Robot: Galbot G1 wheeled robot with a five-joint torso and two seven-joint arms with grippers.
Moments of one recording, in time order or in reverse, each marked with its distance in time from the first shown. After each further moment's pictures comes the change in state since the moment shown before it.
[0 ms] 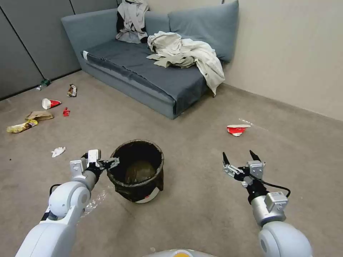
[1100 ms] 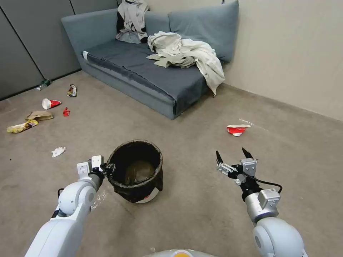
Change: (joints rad) left arm -0.038 -0.033 0.056 0.052 -0.041 0.055 -0.124; right arm 0.023 -0.004 -0.019 -0.008 0.002 0.007 -0.013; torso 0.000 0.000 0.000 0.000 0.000
